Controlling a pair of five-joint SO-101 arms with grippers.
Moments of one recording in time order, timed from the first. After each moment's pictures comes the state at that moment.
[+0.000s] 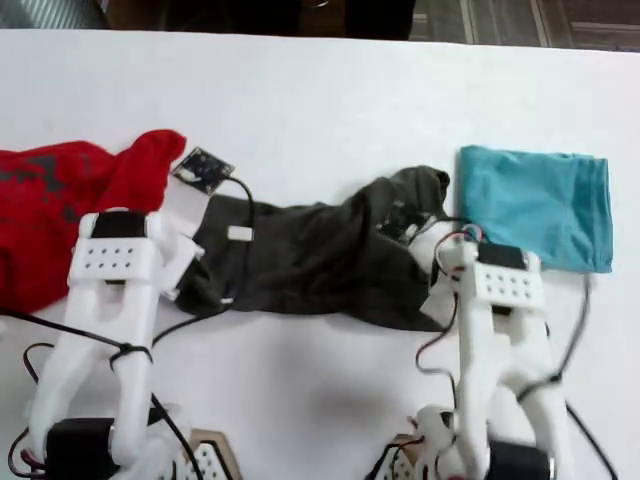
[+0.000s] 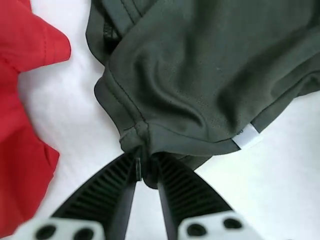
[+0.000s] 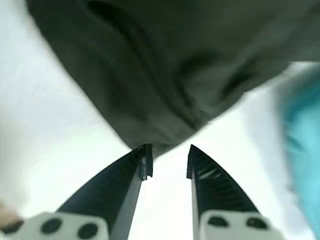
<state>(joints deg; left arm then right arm) -9.2 -22.3 38.5 71.3 -28.6 4.4 -28.5 48.7 64.8 59.6</state>
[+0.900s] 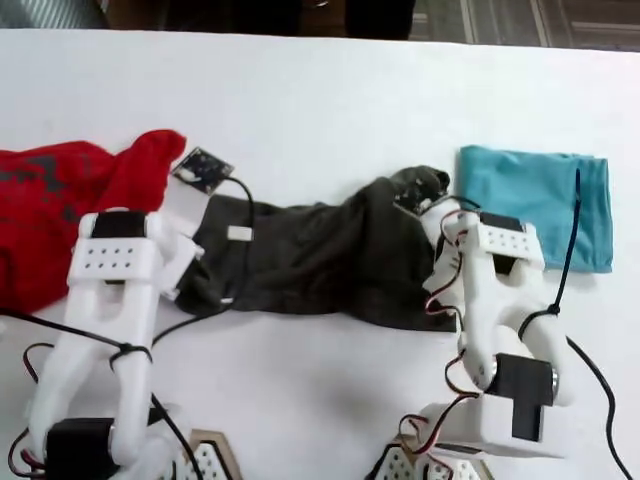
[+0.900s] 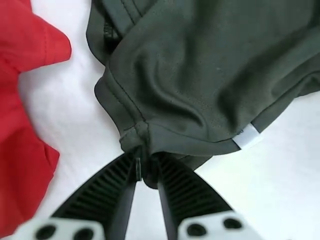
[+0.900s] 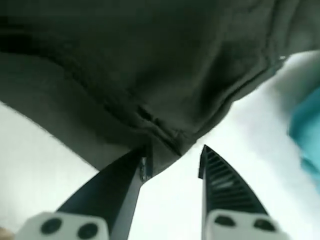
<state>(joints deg) -9.2 -22.3 38.5 71.3 -28.6 6.6 -2.3 36.9 63.1 54.9</state>
